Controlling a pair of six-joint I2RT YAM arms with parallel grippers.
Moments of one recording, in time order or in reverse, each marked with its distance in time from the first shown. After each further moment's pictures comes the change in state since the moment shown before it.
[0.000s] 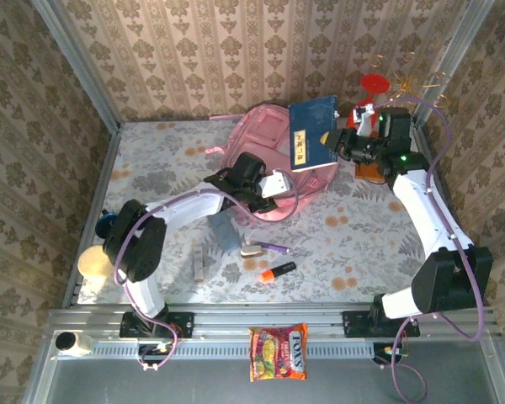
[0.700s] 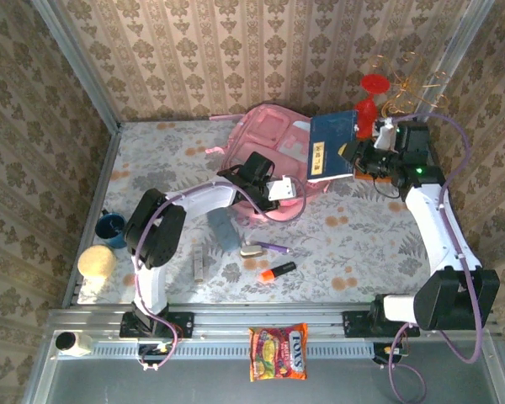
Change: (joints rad) left arm -0.003 0.096 0.071 -0.043 0.034 0.104; right arm -0.100 -0.121 -0.103 -0.109 0.020 0.010
